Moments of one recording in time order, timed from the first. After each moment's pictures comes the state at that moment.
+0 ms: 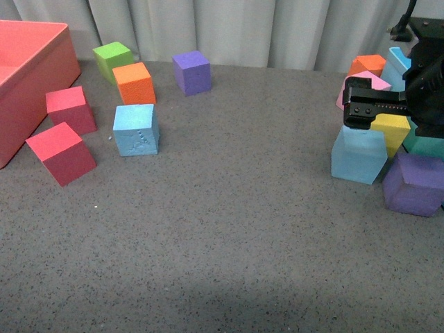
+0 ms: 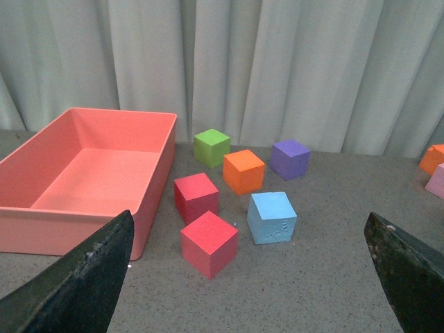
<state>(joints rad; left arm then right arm) 0.00 0.00 0.02 0.00 0.00 0.00 0.16 2.01 1.14 -0.11 0.11 0.23</state>
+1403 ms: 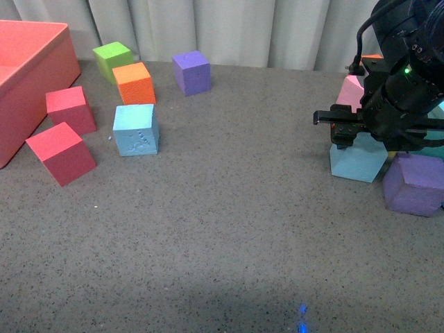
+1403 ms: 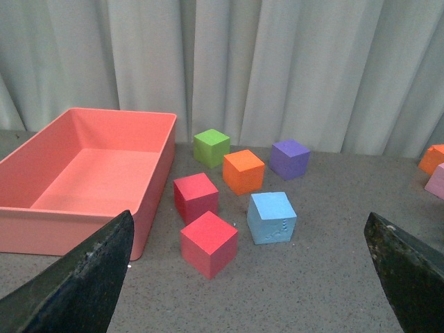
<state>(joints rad) 0.00 0.00 0.02 0.00 0.00 0.00 0.18 2.27 1.40 -0.23 0.08 0.23</state>
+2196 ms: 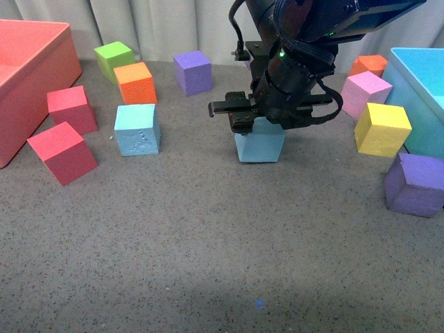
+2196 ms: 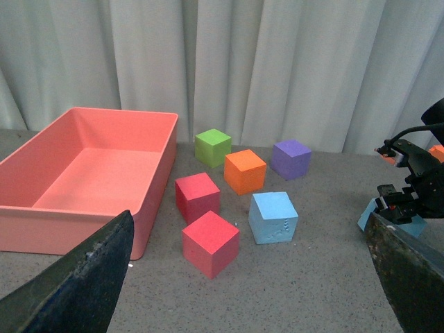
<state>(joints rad) 0.00 0.00 0.02 0.00 0.00 0.00 0.41 2.42 1.70 -0.33 0.03 0.17</state>
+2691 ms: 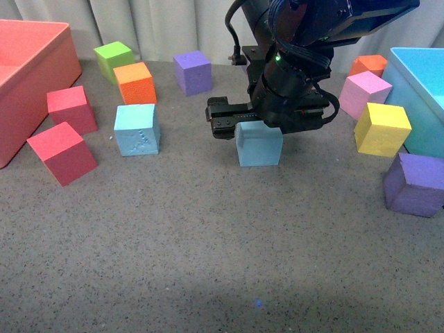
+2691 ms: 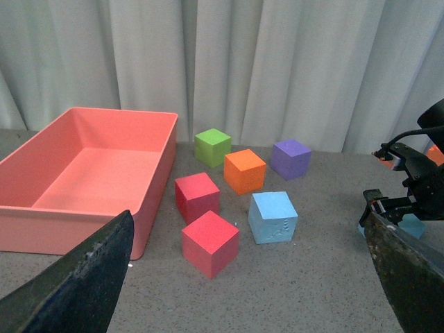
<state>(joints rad) 0.00 0.00 0.02 0.00 0.00 0.00 0.42 2.43 1.70 -0.33 0.02 0.18</state>
